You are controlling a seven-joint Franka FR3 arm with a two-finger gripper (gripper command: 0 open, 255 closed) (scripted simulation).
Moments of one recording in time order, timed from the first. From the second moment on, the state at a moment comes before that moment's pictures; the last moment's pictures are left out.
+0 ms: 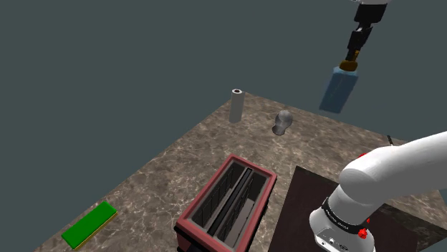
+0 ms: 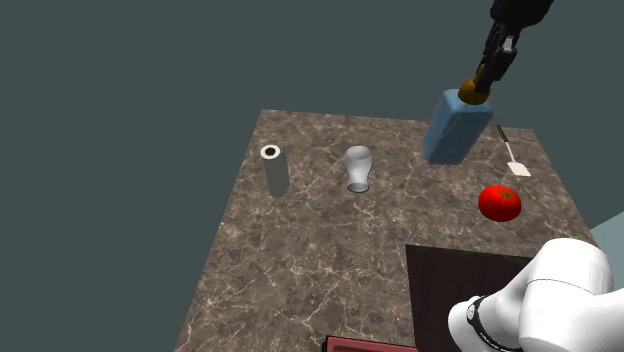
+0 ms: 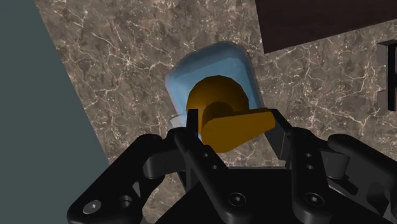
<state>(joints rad) -0.24 -0.53 -0.32 -1.83 -0.26 1.32 -0.63</state>
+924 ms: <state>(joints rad) -0.31 -0.71 -0.43 -1.79 -0.40 1.16 -0.85</state>
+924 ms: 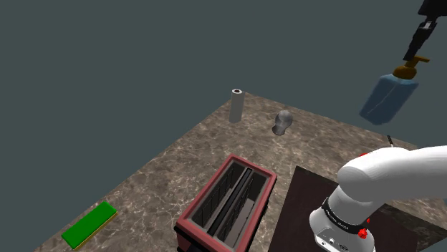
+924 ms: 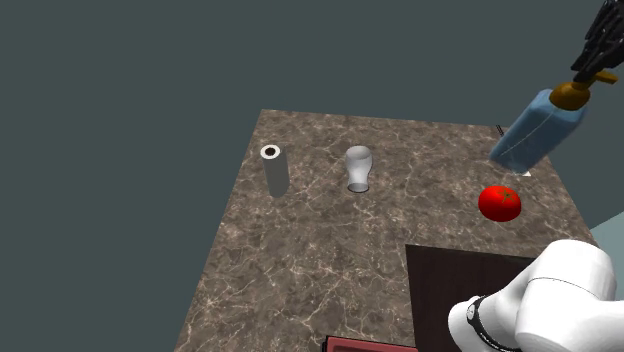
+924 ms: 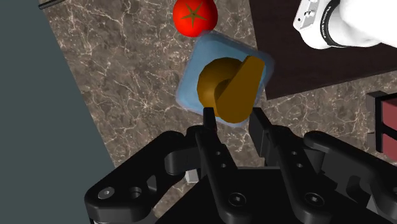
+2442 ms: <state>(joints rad) -0.34 -0.89 -0.47 -2.21 -0.46 1.41 -0.78</state>
